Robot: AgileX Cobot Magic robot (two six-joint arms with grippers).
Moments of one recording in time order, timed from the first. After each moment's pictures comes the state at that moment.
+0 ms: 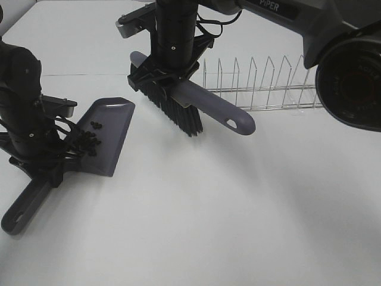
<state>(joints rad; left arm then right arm) -0.27 2.09 -1.21 0.05 0.84 -0.08 0.61 2.46 -2.31 -0.18 1.22 -0.03</state>
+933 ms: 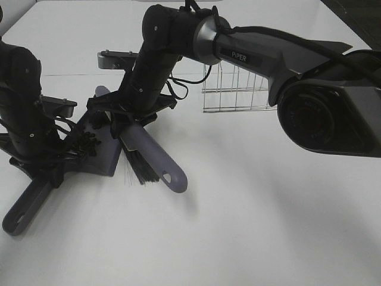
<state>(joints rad) -0.27 2.09 -1.21 0.04 0.84 -0.08 0.61 2.63 -2.32 0.31 1.05 -0.02</state>
